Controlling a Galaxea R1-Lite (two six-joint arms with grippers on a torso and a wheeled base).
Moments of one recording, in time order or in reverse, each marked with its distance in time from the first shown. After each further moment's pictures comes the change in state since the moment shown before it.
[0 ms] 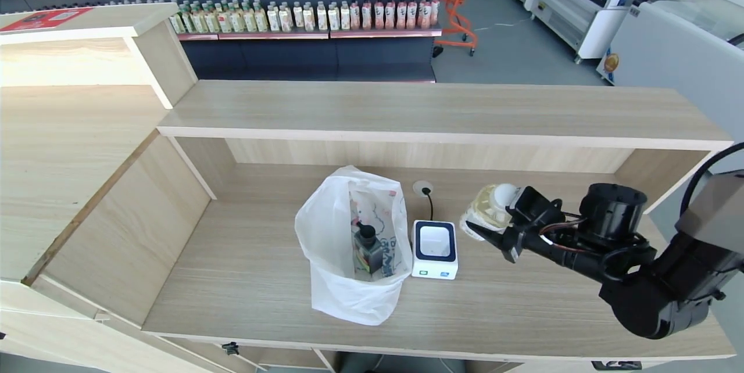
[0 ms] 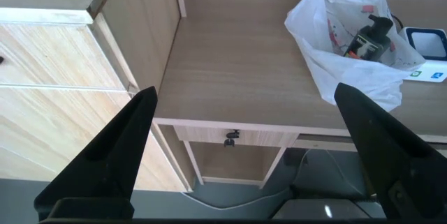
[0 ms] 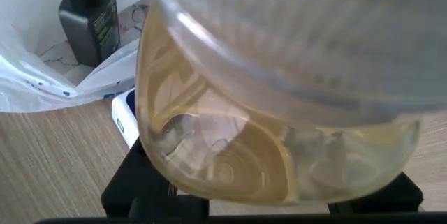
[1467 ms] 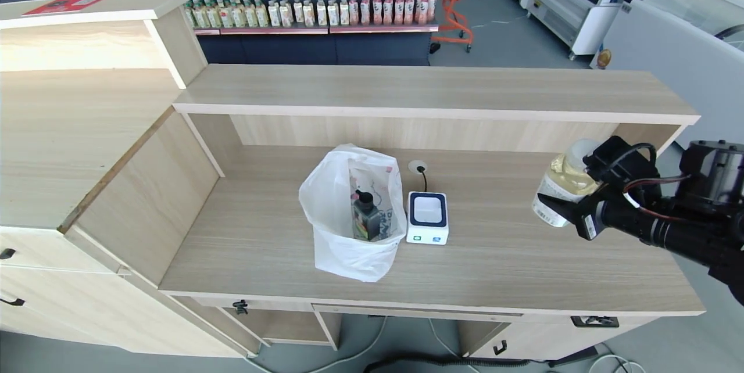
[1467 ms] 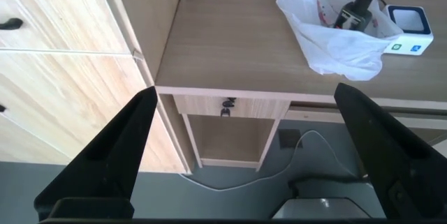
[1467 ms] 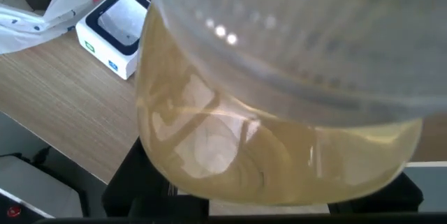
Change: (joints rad) left arm 0.000 0.000 0.000 0.000 -0.001 0.001; right arm -0.151 -0.416 -0.025 0.539 -0.230 0.098
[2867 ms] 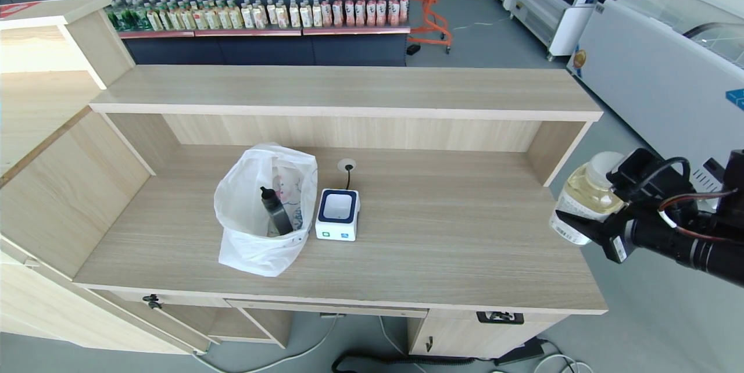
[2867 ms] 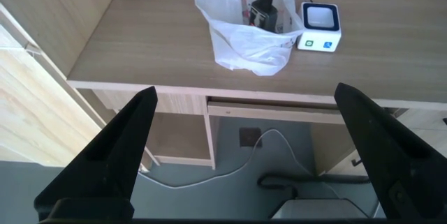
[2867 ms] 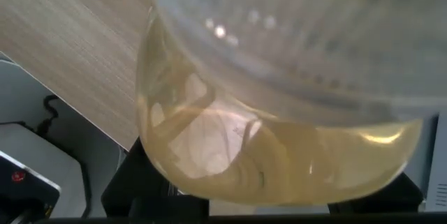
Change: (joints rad) left arm 0.000 0.000 0.000 -0.001 0.002 -0.005; right arm 0.000 -0.167 0.084 0.127 -0.009 -0.070
